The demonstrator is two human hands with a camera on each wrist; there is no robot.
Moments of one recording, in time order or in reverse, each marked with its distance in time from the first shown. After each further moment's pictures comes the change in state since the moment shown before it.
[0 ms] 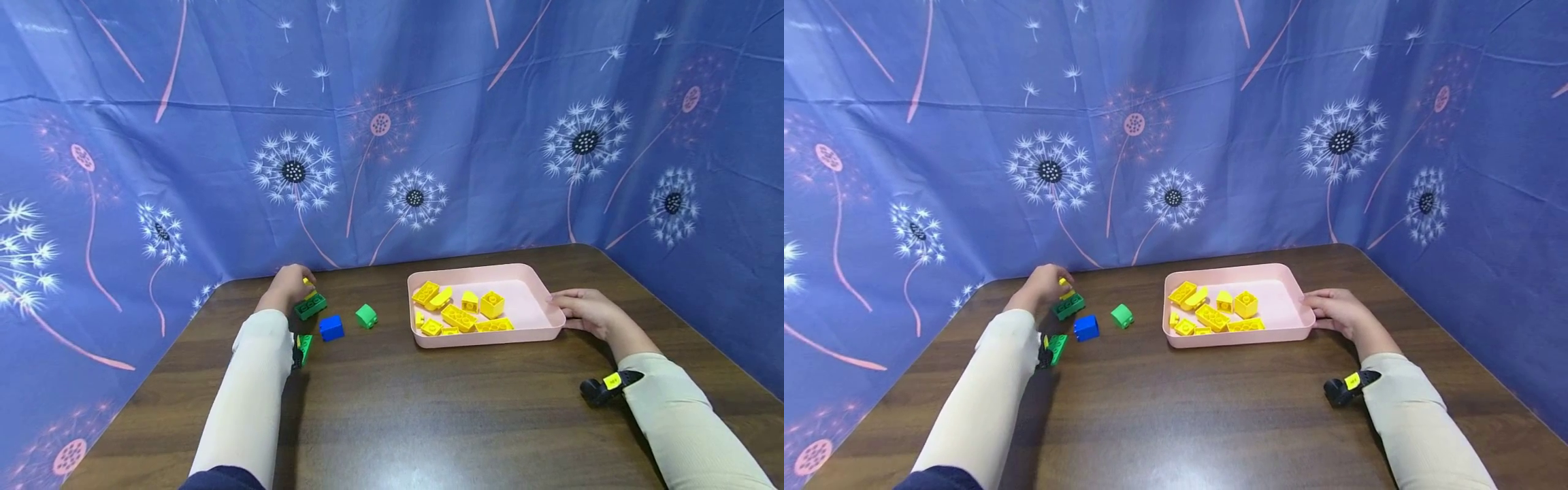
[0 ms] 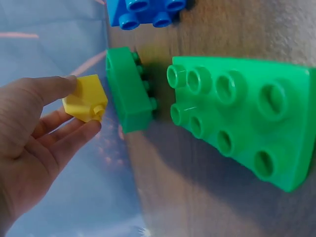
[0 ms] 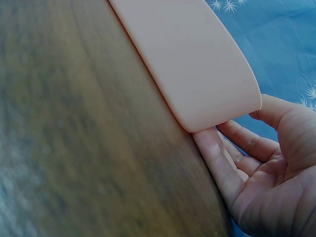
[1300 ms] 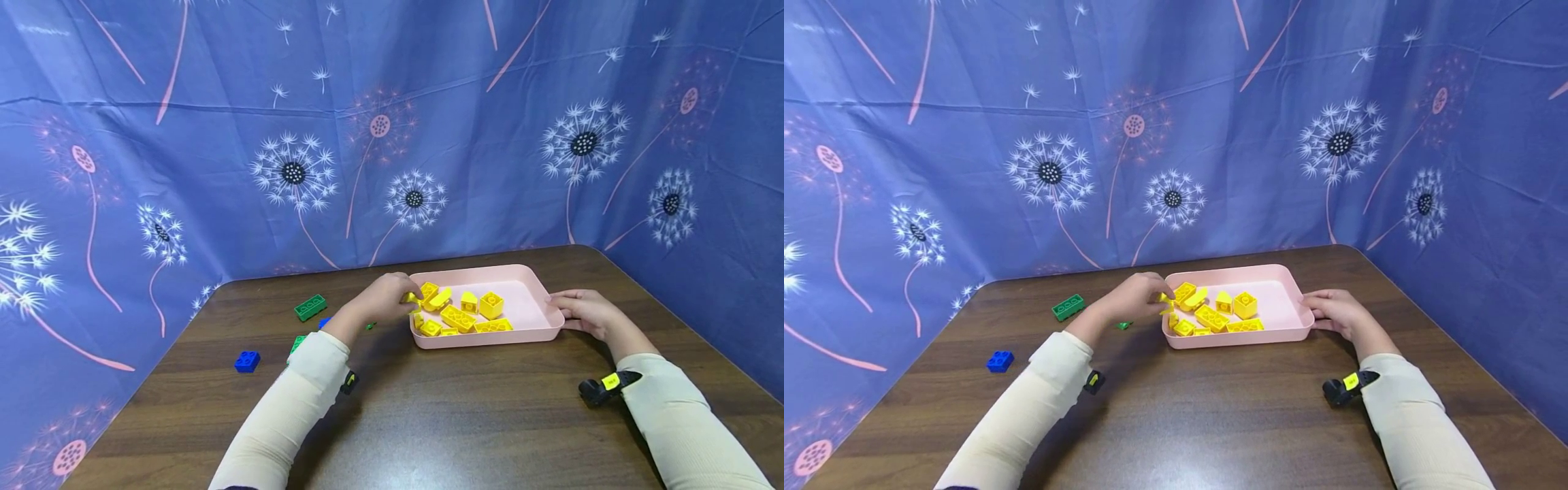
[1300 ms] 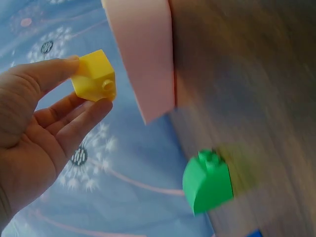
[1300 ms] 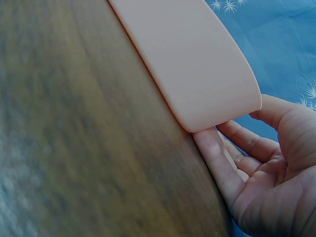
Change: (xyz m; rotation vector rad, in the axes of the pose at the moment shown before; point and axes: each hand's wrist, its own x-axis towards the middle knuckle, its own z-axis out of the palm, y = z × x) left_hand -0.025 0.174 0.033 -0.023 -0.036 0.661; right_hand 0.001 0.001 0.000 -0.041 0.013 0.009
